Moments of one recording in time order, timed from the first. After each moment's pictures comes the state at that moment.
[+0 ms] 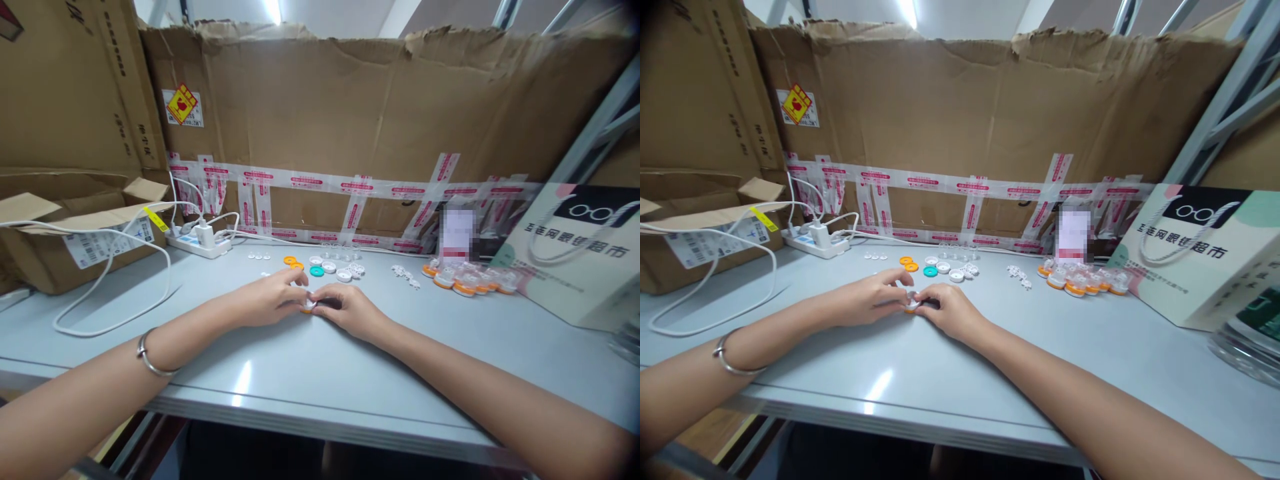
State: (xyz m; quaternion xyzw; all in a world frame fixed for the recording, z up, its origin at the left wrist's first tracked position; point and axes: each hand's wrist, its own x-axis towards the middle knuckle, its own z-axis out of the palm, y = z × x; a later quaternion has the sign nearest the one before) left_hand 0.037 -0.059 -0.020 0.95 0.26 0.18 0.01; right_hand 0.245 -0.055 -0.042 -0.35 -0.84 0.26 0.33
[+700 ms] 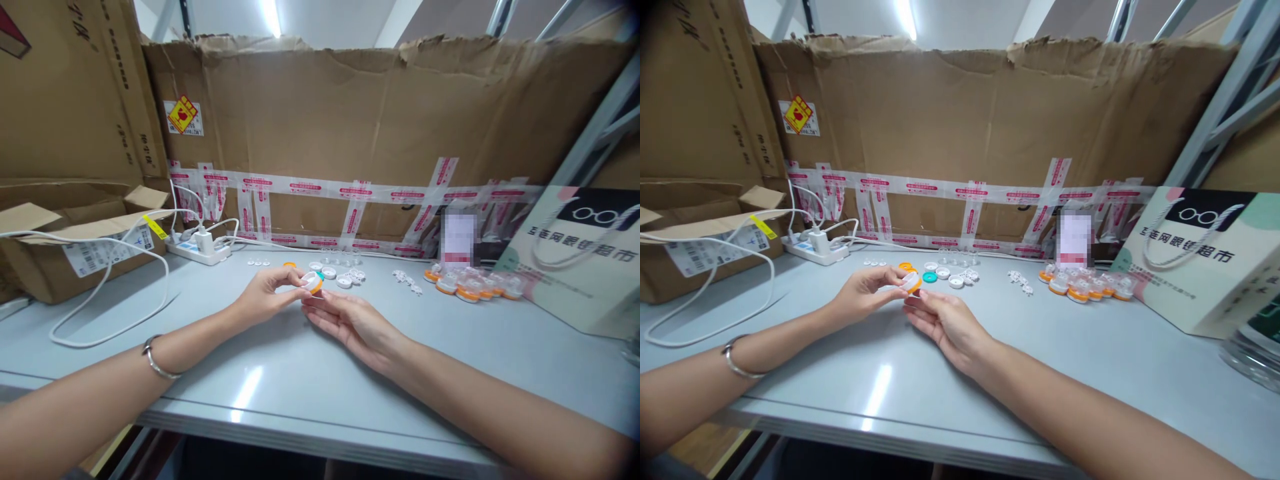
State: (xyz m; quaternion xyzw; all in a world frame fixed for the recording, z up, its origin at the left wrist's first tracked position) left_hand 0.053 -0.052 -0.025 0.79 0.28 0.47 0.28; right_hand 0.232 -0.089 -0.017 -0.33 -0.41 0.74 0.43
